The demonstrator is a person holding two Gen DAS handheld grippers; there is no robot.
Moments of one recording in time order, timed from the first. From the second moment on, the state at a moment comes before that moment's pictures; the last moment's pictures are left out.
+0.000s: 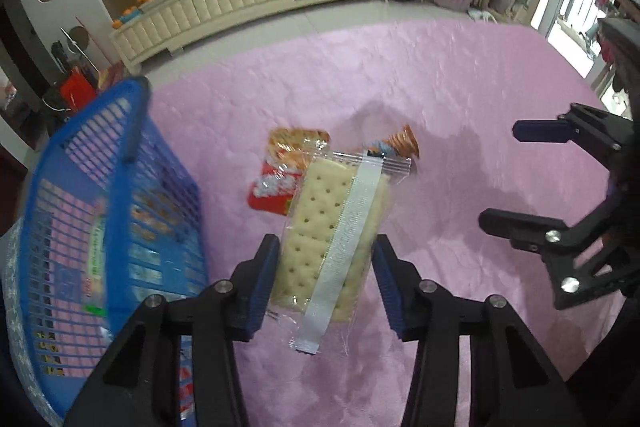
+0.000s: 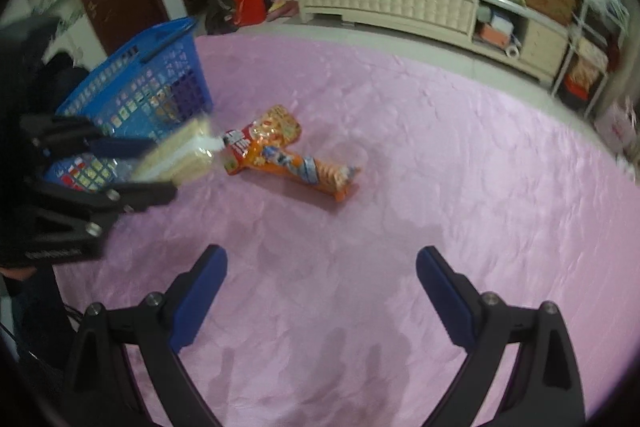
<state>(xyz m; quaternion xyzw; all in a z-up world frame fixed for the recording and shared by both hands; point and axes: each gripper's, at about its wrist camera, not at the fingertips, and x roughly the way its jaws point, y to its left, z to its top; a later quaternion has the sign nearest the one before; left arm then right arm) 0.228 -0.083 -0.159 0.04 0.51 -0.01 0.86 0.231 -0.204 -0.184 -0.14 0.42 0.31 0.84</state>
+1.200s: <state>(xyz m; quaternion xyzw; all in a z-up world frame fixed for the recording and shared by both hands) 0.239 -0.084 -0.149 0.06 0.47 0.03 0.88 0.243 -0.135 -0.178 -0.28 0.42 0.44 0.74</state>
